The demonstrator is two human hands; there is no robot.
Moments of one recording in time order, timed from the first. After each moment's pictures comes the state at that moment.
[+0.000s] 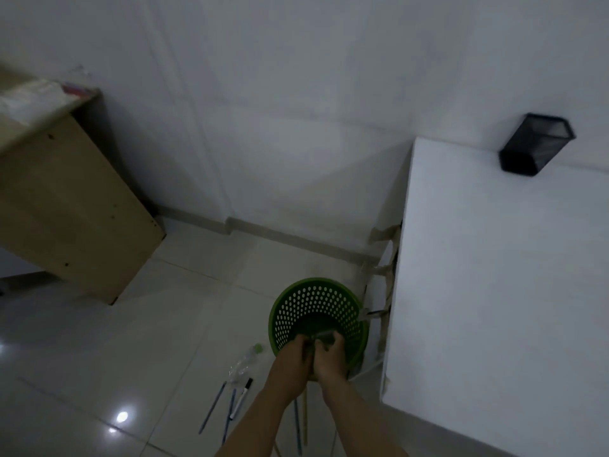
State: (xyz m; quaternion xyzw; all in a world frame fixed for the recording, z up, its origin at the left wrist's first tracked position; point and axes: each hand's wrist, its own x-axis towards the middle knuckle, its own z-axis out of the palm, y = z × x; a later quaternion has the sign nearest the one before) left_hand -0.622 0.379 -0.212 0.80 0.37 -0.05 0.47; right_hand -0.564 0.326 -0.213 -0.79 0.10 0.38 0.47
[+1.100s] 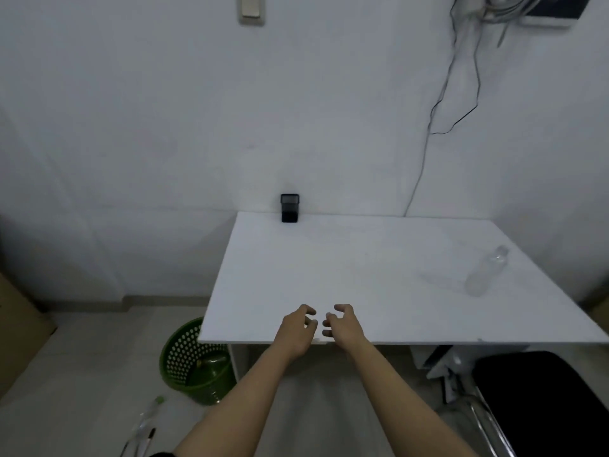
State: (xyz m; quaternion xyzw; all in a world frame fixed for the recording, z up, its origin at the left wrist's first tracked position) left_hand -0.587 -0.001 0.107 0.87 0.18 -0.03 0.47; right_hand -0.536 -0.112 0.109 -0.80 0.06 0.26 0.54
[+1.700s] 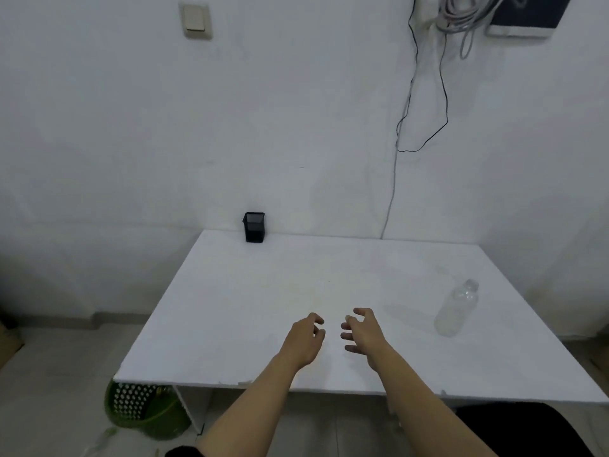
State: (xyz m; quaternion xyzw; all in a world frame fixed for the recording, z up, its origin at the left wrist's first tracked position) left_hand -0.430 -0.141 0.099 0.88 0.18 -0.04 0.45; right_hand -0.364 -0.265 0.110 -0.78 0.06 0.24 0.57
